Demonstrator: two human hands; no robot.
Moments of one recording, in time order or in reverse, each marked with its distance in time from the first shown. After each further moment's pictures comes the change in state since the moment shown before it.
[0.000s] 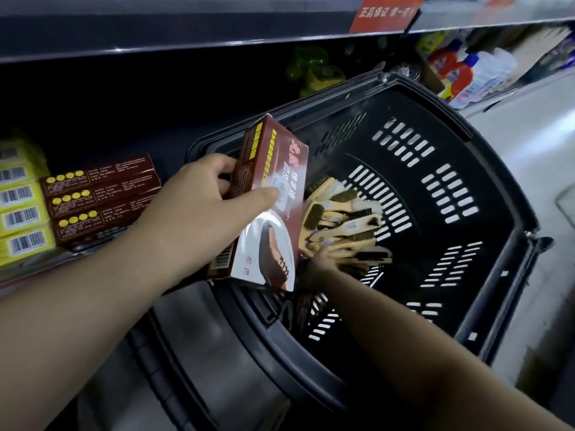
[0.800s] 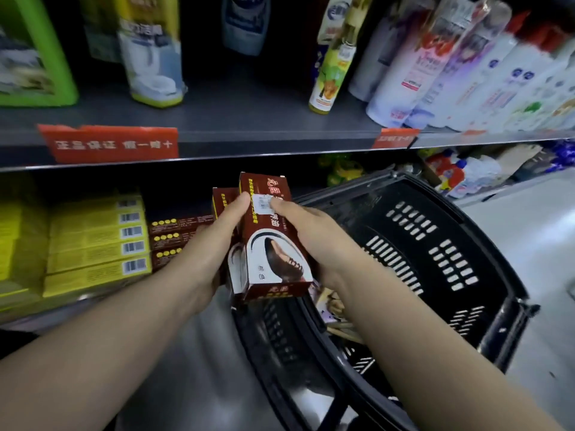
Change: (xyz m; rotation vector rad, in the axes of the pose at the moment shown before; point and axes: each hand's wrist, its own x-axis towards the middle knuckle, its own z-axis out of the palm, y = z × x) left_hand -0.037 -0.025 -0.065 -0.735 0.038 -0.252; right_hand -0.211 -0.140 -0.131 1.127 -0.194 -0.547
